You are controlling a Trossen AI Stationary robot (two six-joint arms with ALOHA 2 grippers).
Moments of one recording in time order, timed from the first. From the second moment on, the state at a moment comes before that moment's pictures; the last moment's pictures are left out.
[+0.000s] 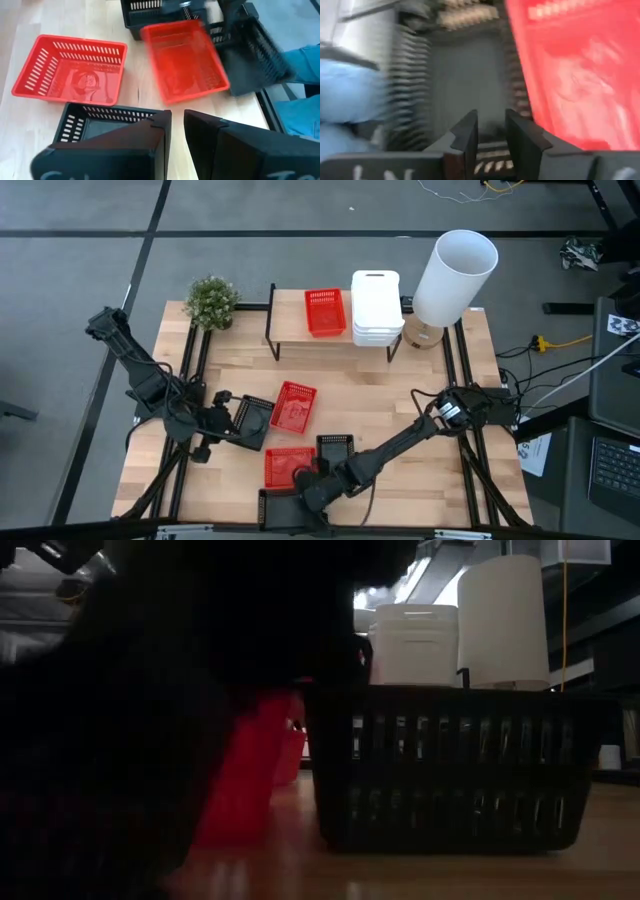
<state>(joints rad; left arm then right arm) -0.78 0.88 0.79 -0.65 -0.39 -0.50 0.53 2.31 1.77 -0.33 0.13 0.67</state>
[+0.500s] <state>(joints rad) -0.78 0.88 0.79 -0.65 -0.39 -0.49 0.39 2.30 1.87 -0.63 0.33 0.57</state>
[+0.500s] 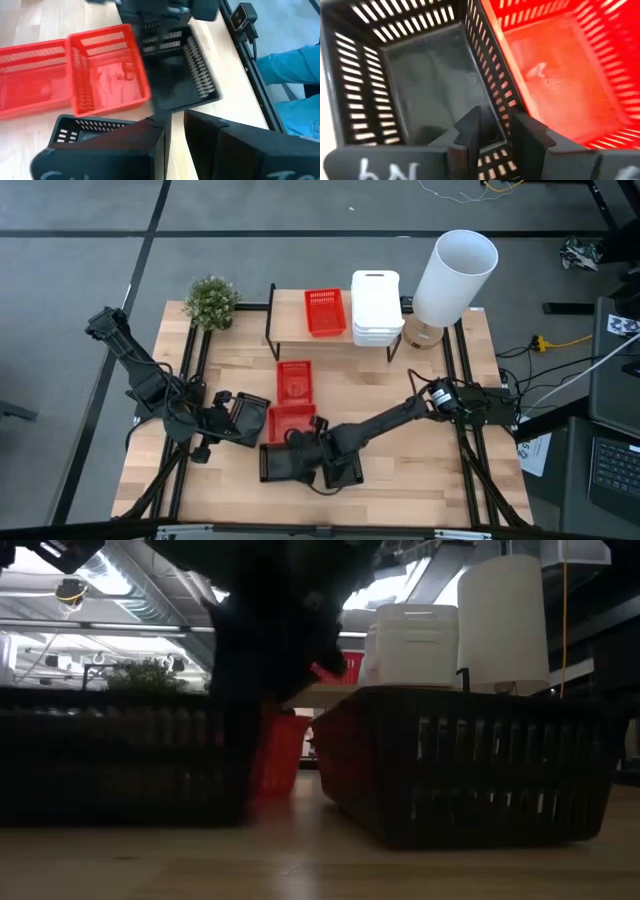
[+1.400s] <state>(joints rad) -0.78 0.88 0.79 -0.65 -0.38 -0.49 0.62 2.31 2.23 -1.32 0.20 0.67</state>
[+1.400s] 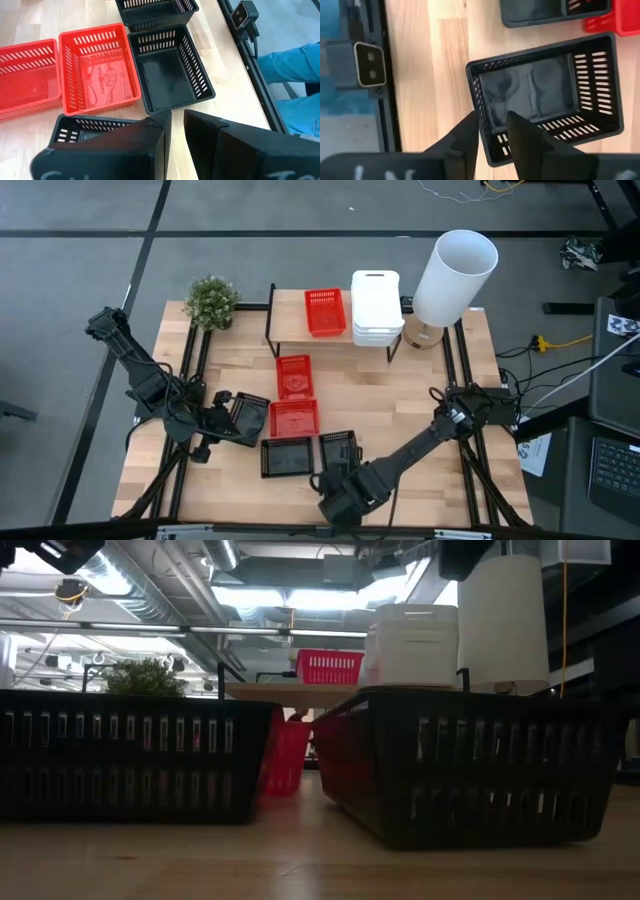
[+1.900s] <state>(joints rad) -0.85 0.88 0.79 -0.67 -0.39 -0.39 0.62 2.32 2.07 -1.21 0.13 0.71</state>
